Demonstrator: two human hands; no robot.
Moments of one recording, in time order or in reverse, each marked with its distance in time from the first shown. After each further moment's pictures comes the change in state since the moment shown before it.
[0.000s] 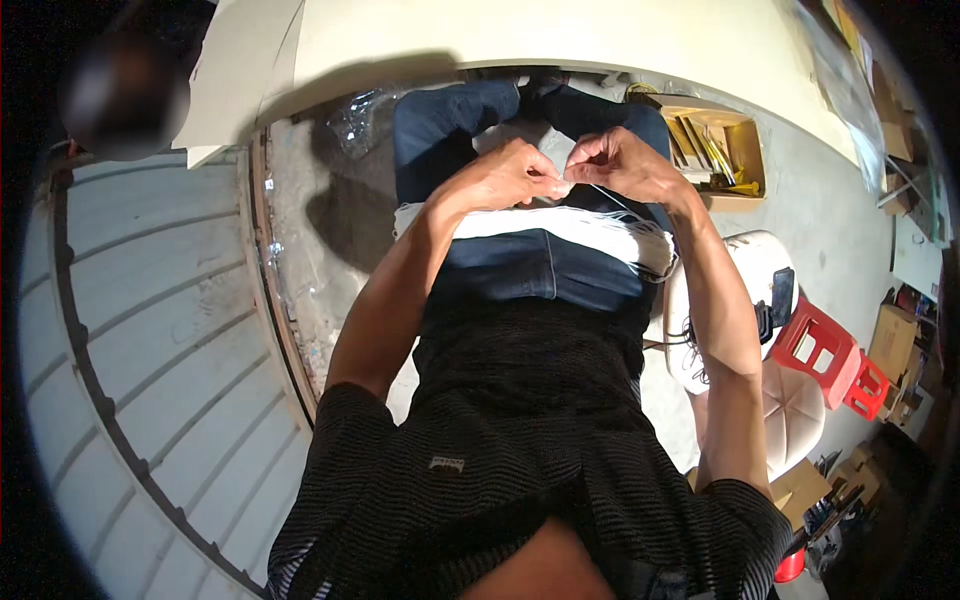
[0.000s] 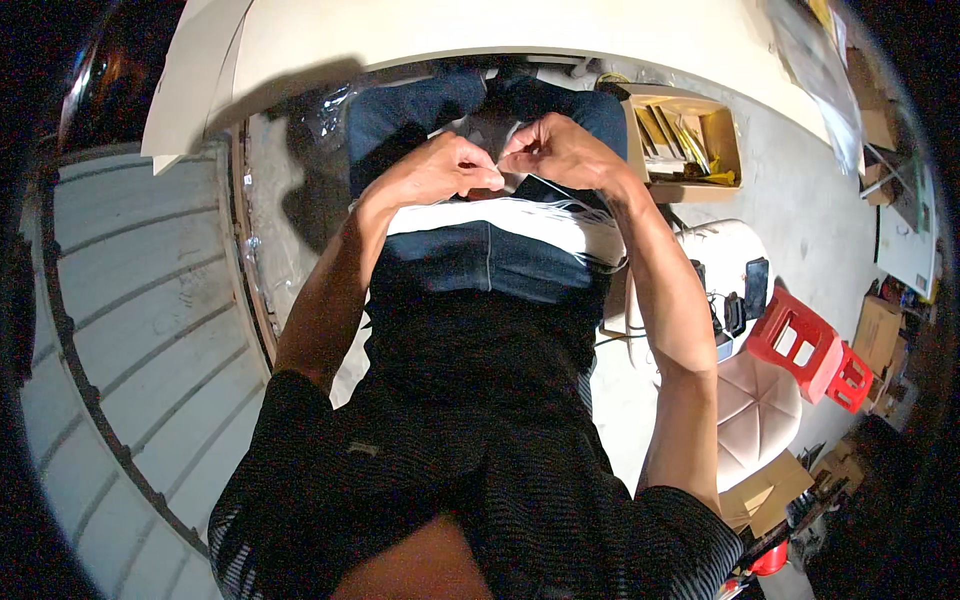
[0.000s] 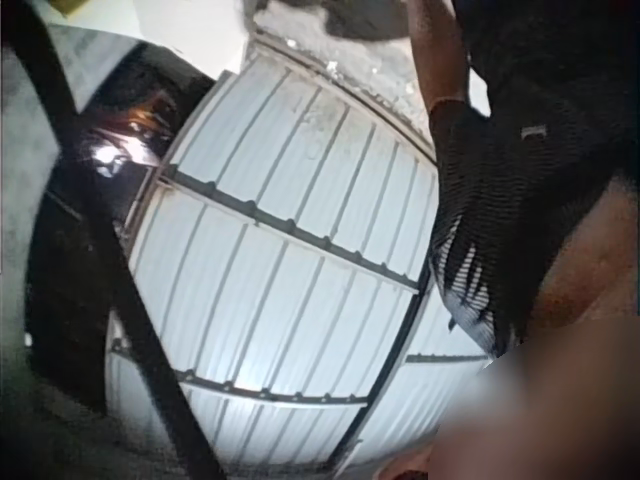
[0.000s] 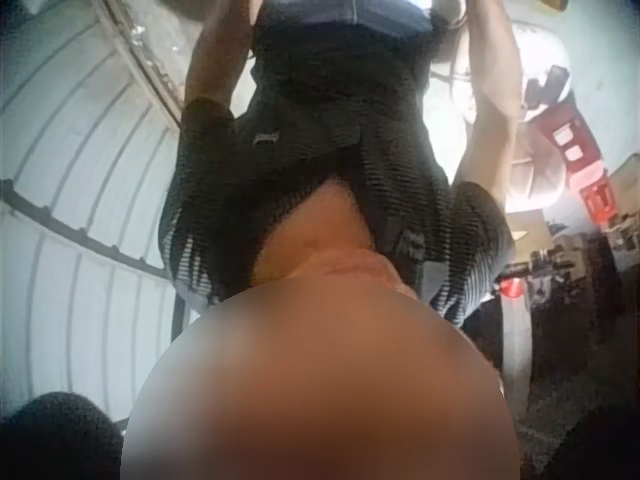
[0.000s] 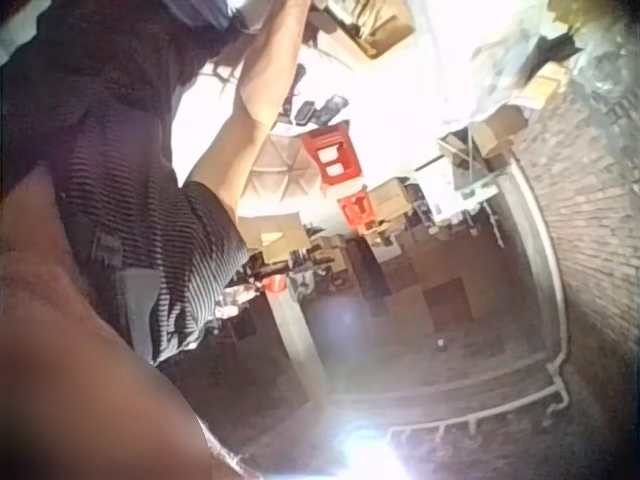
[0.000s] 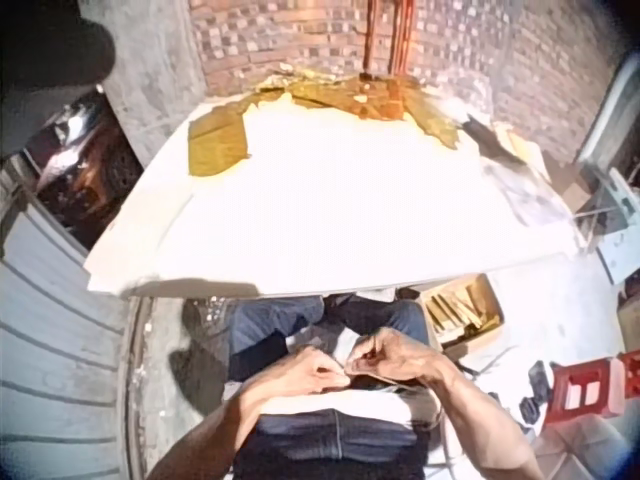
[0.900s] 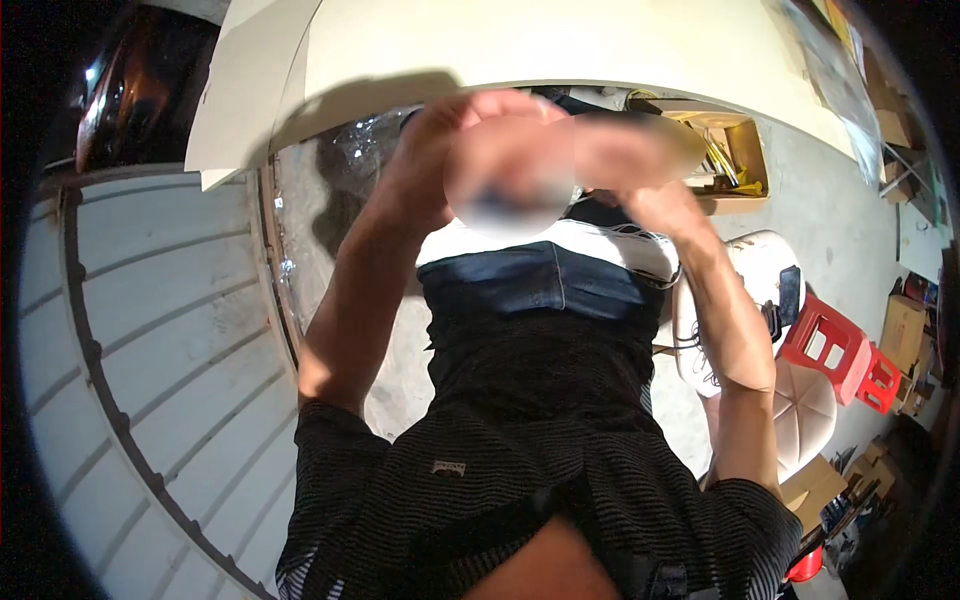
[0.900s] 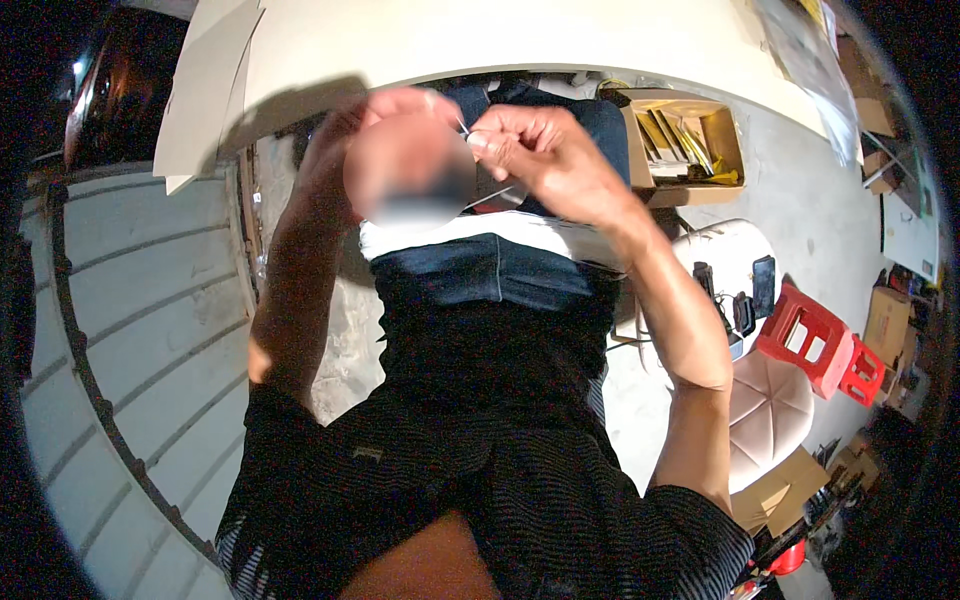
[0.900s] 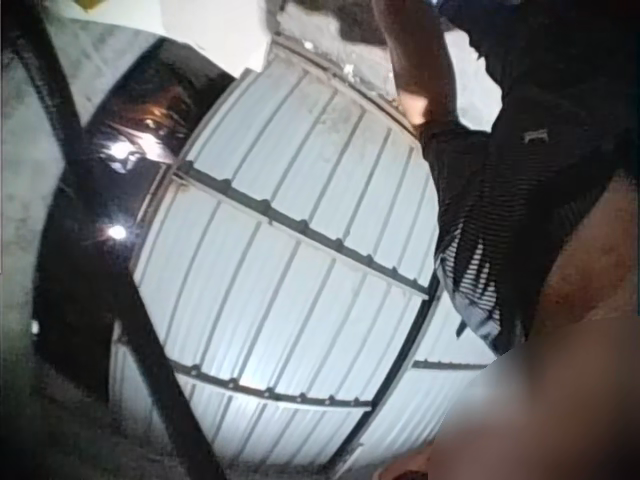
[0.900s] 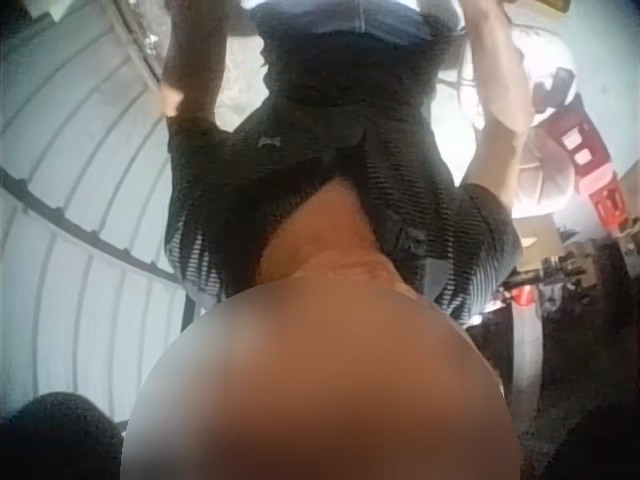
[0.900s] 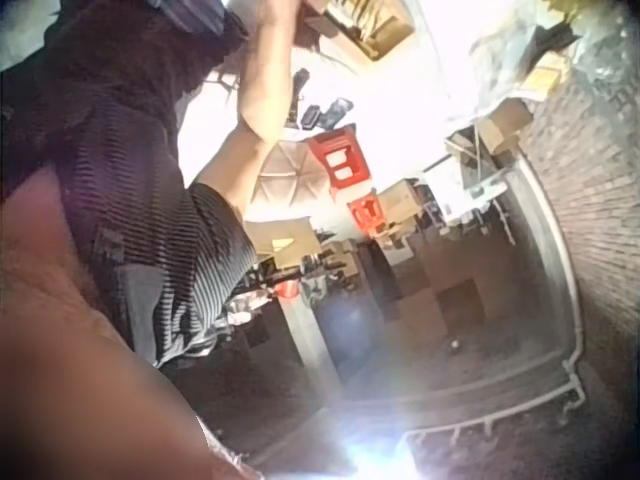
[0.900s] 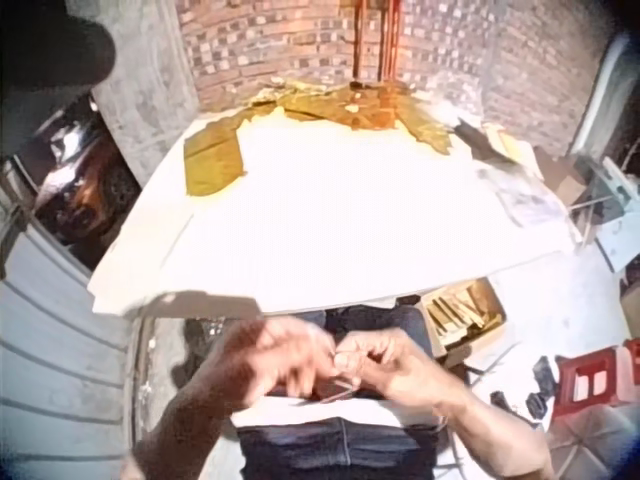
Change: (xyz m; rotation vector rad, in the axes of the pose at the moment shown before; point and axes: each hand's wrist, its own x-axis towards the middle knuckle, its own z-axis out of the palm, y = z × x) left_hand -0.074 0.095 -0.052 -0.587 0.254 0.248; right_hand -0.027 -0.107 0.021 0.336 0.264 -0.231
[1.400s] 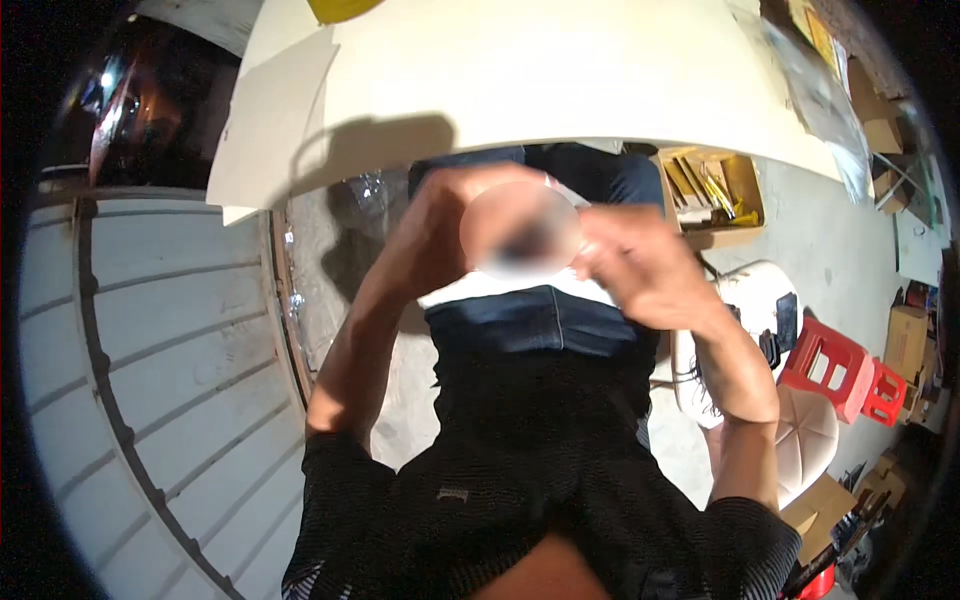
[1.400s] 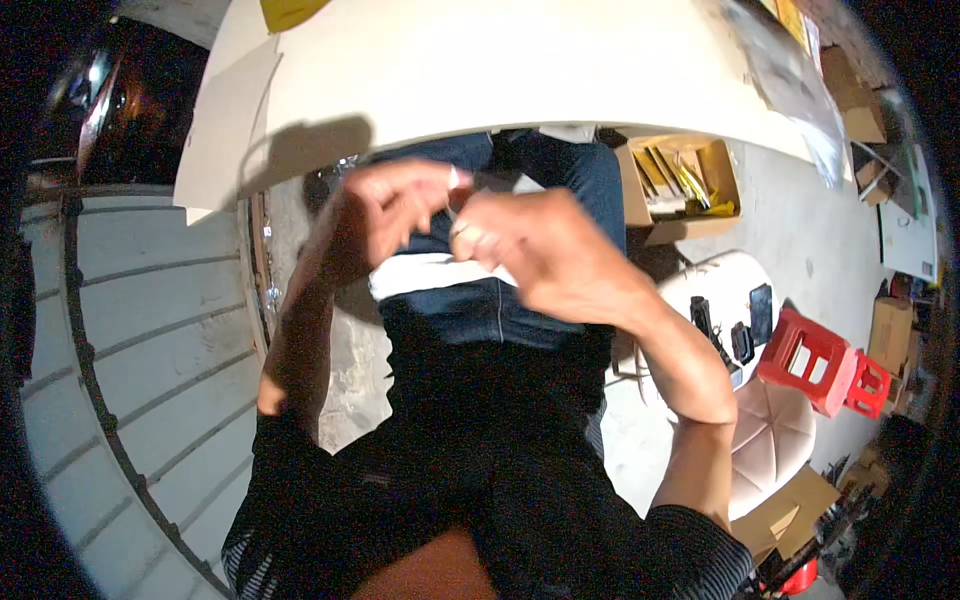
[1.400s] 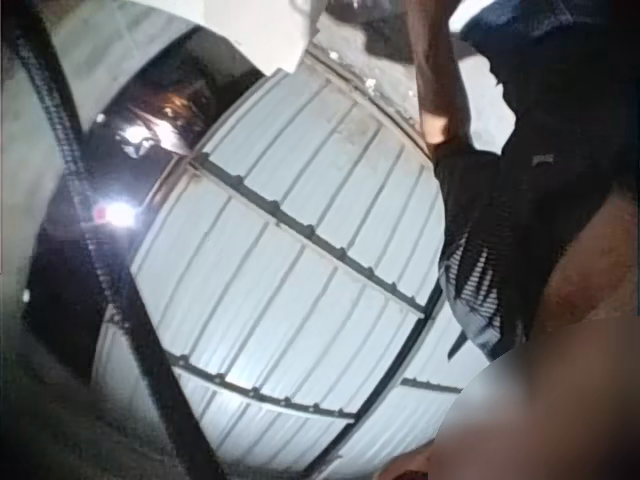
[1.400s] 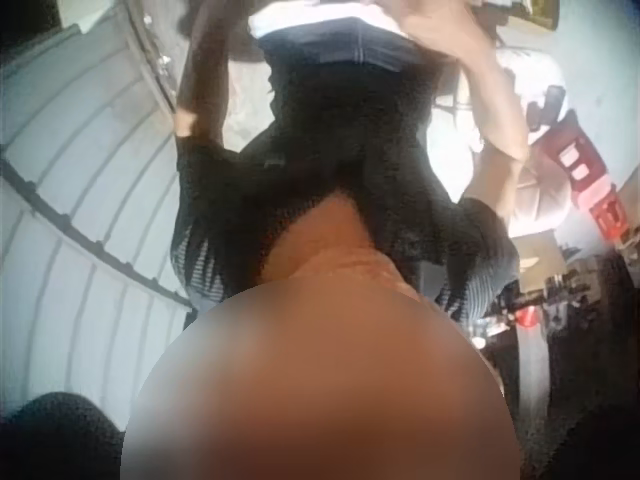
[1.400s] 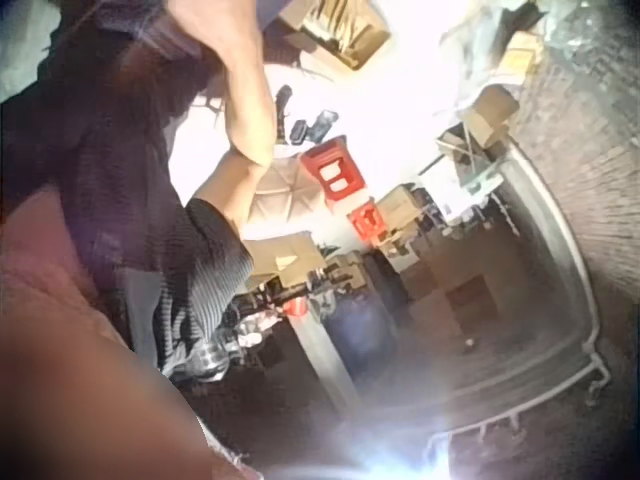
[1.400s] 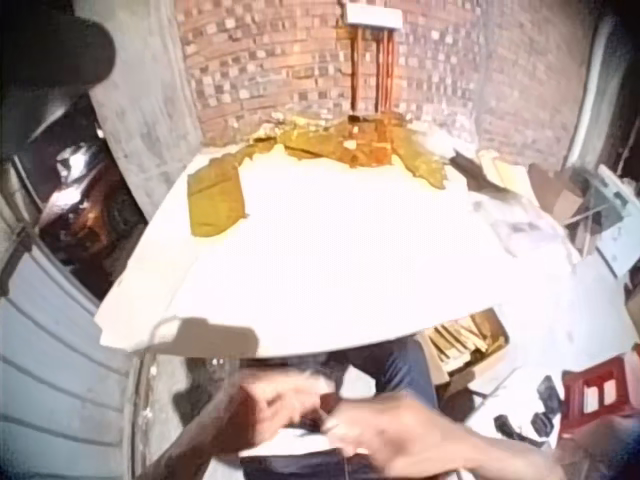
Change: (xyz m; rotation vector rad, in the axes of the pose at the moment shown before) left_hand -0.011 0.004 0.001 0.709 -0.005 0.326; right_hand -0.021 -0.048 0.012 -0.333 -0.079 -0.173
